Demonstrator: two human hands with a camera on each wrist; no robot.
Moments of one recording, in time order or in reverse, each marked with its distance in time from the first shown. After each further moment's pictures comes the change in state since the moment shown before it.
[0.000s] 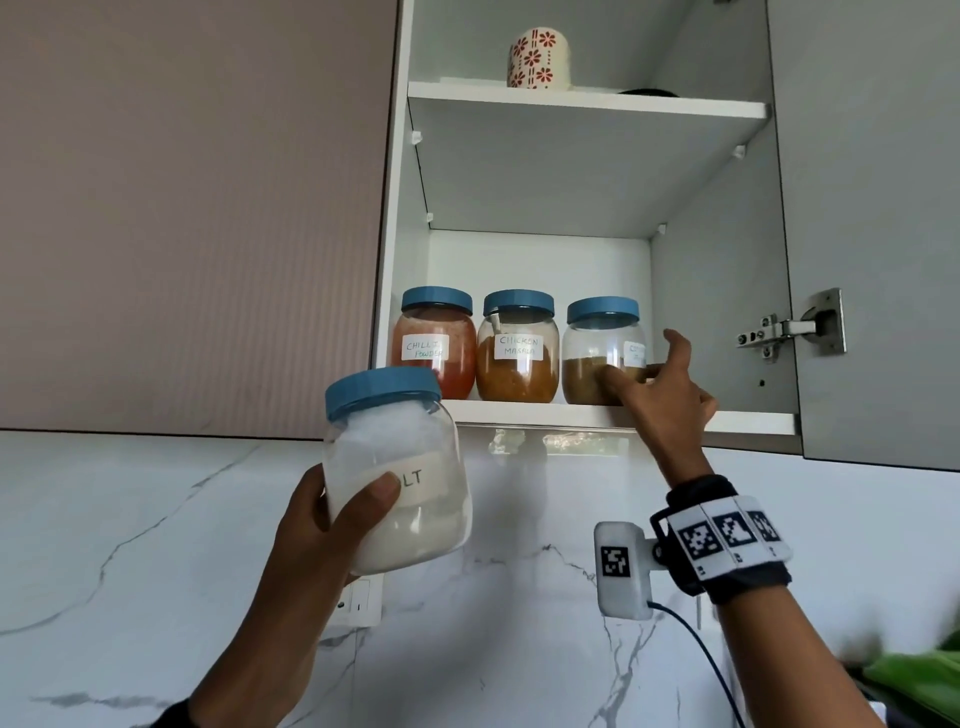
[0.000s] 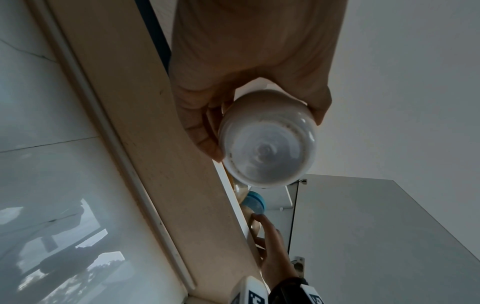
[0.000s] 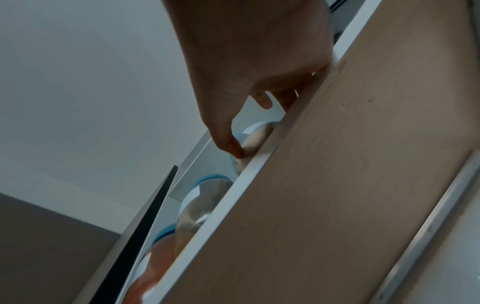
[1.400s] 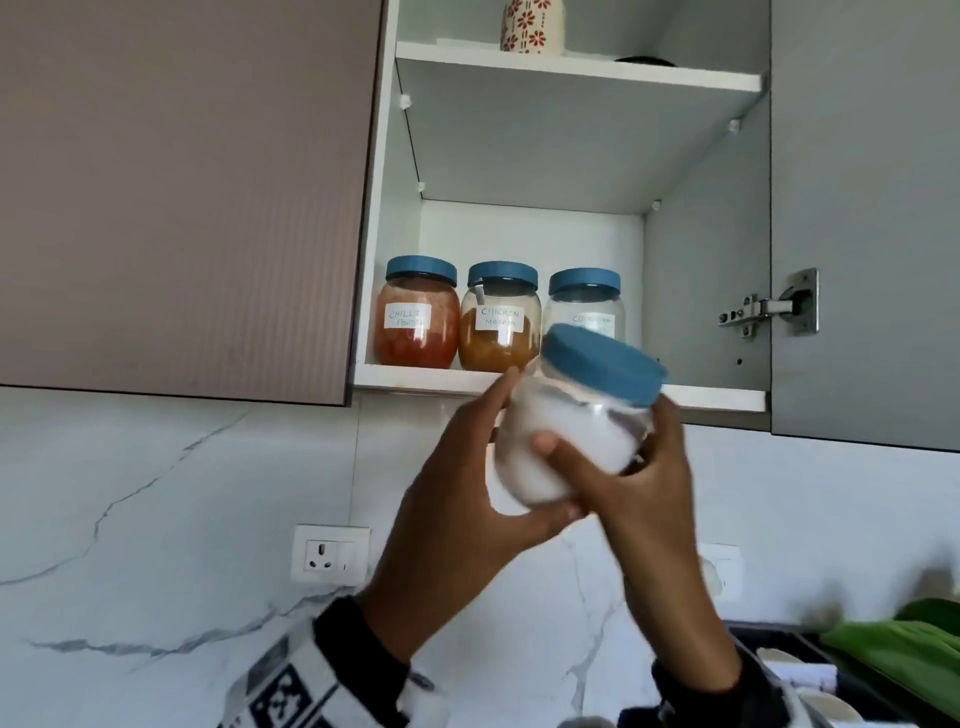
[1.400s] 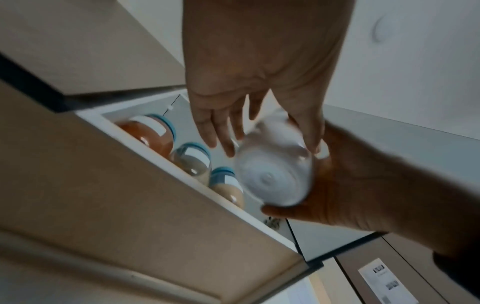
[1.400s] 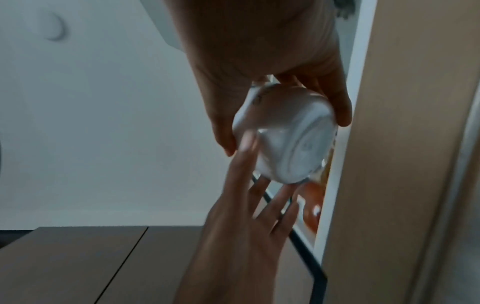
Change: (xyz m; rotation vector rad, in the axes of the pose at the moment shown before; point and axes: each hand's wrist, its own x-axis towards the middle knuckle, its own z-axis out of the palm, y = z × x) left_hand -0.008 -0.016 0.085 0.637 -0.153 0.624; right_hand -0.135 -0.036 -0.049 0.608 -0.147 -0.032
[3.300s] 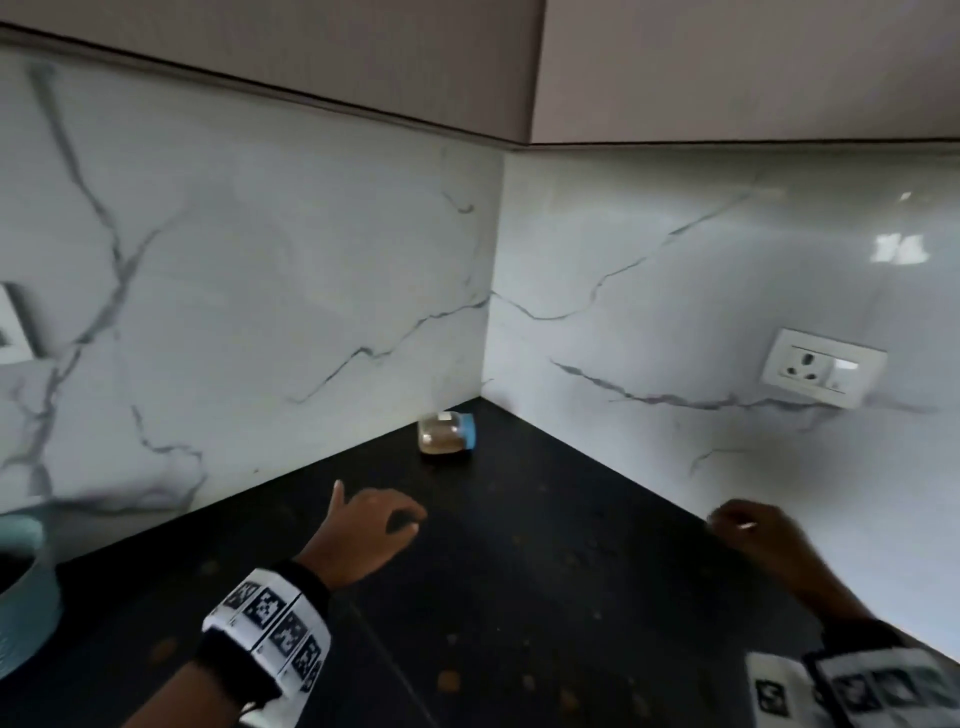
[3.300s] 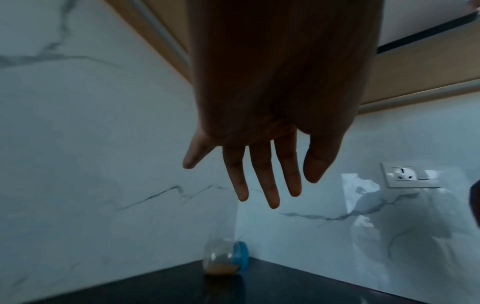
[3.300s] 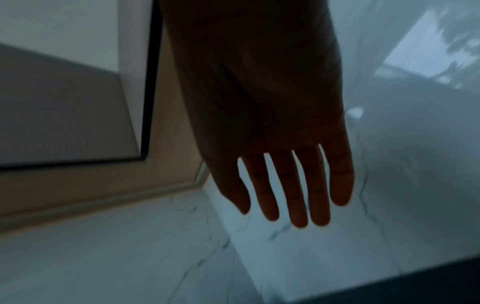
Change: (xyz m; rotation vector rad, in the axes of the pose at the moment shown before) left_hand -0.351 -0.078 -0.378 0.897 -0.484 -1.205; right_hand -0.225 0.213 0.196 -0.403 -1.113 0.587
